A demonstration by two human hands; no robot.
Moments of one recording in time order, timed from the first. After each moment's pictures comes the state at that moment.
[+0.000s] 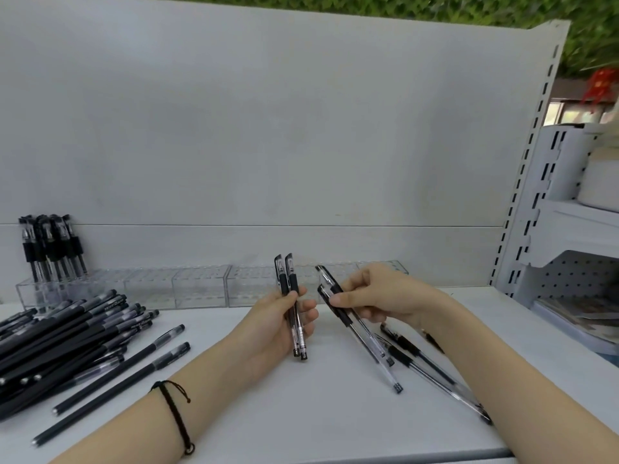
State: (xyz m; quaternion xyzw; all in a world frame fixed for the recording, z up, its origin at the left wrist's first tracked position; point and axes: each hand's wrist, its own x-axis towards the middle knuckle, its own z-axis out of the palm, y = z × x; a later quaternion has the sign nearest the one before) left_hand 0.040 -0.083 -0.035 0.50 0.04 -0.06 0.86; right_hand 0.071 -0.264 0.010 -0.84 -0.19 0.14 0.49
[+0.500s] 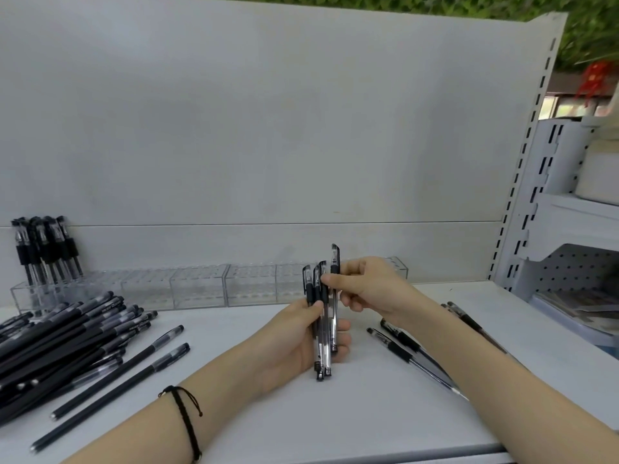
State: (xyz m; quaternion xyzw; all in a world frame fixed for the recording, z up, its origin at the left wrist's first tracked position) left_hand 0.024 -0.099 -0.033 0.54 -0.02 -0.19 0.82; right_hand 0.083 -0.247 -0.005 -0.78 -0.15 0.06 0.60
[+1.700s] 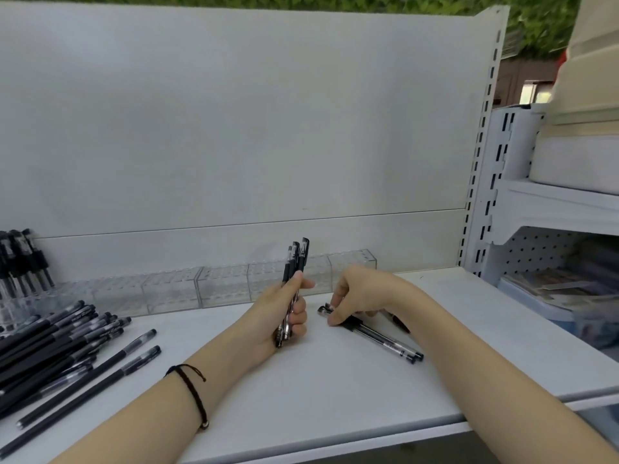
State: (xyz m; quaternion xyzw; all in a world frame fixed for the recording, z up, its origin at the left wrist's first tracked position) left_hand 0.051 -0.120 -0.035 0.61 0.00 -0.10 0.78; right_hand 0.083 -0.286 0.000 -0.96 -0.13 0.11 0.24
